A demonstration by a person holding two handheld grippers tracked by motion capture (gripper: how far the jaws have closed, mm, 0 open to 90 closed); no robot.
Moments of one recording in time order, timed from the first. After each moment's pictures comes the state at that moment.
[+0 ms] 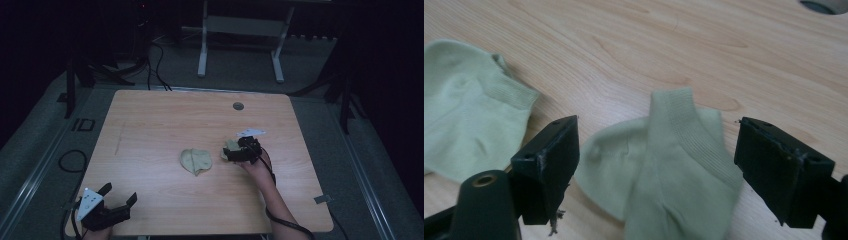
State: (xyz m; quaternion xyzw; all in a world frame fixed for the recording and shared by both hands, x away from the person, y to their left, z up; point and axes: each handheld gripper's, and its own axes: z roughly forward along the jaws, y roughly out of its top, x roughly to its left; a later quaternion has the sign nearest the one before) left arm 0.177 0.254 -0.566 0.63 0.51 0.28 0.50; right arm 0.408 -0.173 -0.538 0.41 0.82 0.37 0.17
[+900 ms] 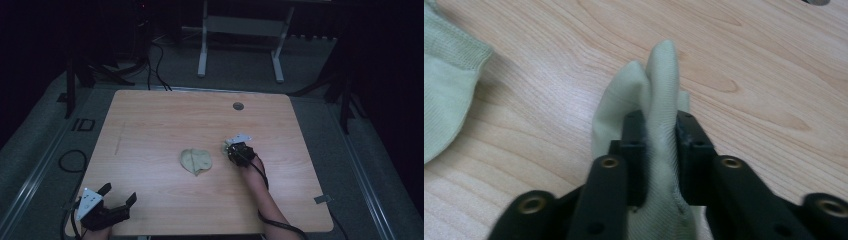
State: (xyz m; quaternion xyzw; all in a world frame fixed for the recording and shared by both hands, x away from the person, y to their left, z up) left arm 0.178 0.256 -0.567 0.64 0.52 0.27 0.50; right arm 0.401 -0.151 -0.559 0.40 0.83 0.29 0.25
